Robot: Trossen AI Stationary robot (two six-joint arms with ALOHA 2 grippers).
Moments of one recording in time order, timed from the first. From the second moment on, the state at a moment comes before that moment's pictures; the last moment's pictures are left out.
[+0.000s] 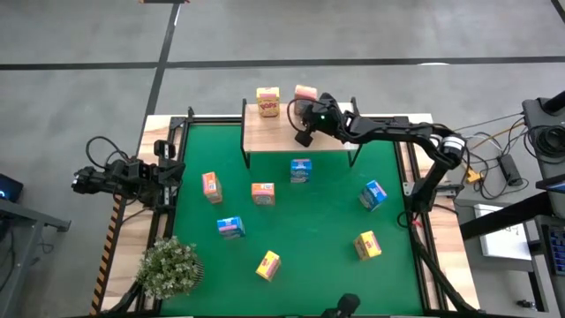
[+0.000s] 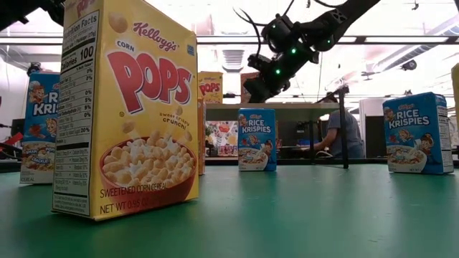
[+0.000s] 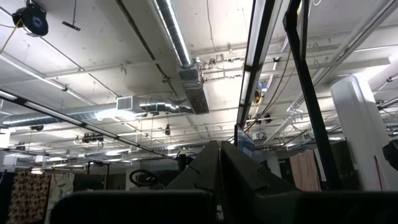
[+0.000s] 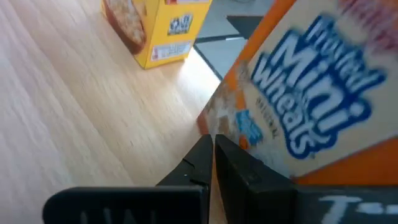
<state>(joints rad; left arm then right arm) -0.21 0.02 0.14 0.60 -0.23 0.28 -0.49 1.70 1.17 0.04 0.29 -0.26</state>
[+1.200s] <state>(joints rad) -0.21 0.02 0.14 0.59 -0.23 0.28 -0.52 1.59 1.17 -0.14 0.31 -0.25</state>
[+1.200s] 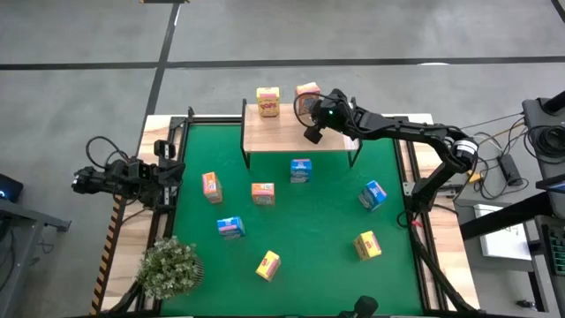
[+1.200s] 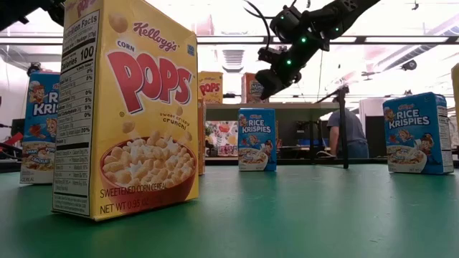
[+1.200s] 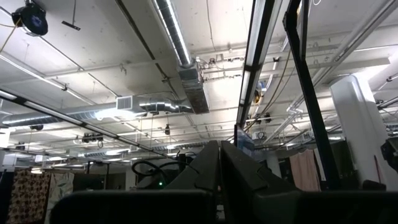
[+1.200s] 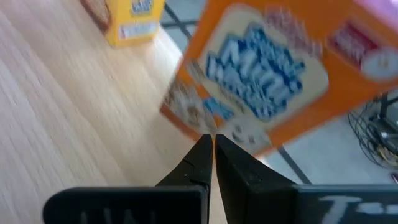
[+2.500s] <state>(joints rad) -0.21 0.02 0.14 0.59 -0.23 0.28 -0.69 1.57 1.17 -0.07 0.08 -0.15</state>
